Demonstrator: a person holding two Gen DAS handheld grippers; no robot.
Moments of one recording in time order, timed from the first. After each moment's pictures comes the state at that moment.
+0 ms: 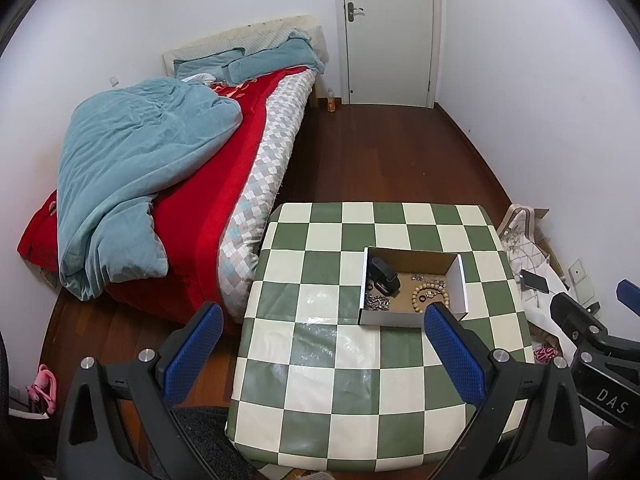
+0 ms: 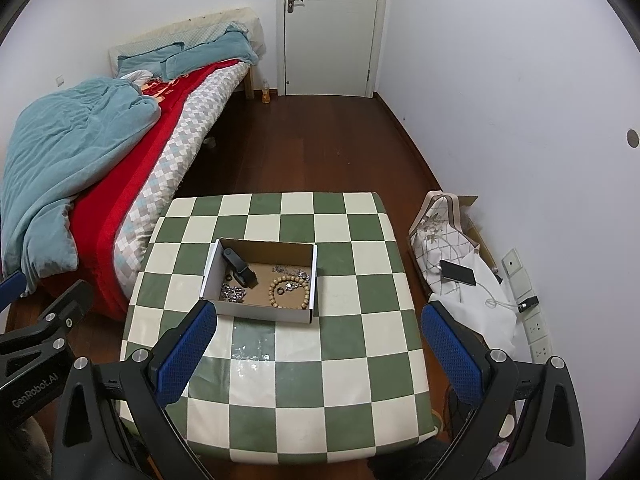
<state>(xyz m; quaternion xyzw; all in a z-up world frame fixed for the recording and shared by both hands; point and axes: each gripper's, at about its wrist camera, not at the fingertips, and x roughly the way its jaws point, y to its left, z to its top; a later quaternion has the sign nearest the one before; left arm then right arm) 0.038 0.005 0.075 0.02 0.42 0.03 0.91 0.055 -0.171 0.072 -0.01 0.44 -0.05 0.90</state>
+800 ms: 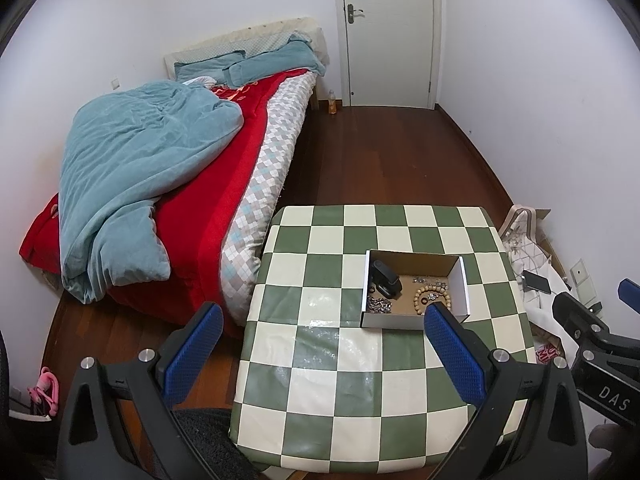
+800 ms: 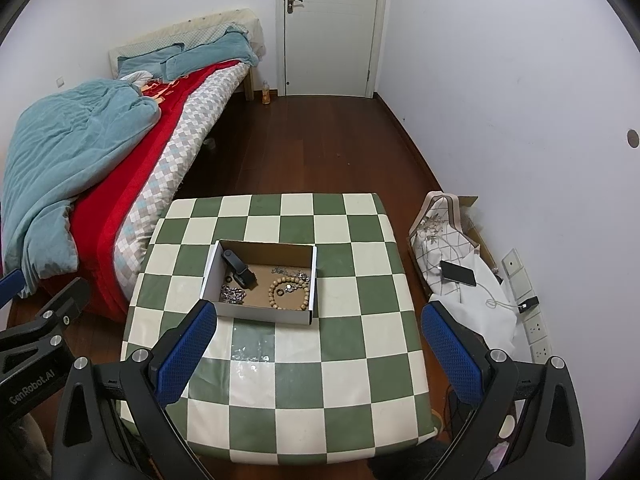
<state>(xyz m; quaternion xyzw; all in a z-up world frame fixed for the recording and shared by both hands) 0.040 0.004 0.081 0.02 0.42 0.04 0.91 0.054 -0.174 0.077 -0.01 0.44 -0.05 0.90</state>
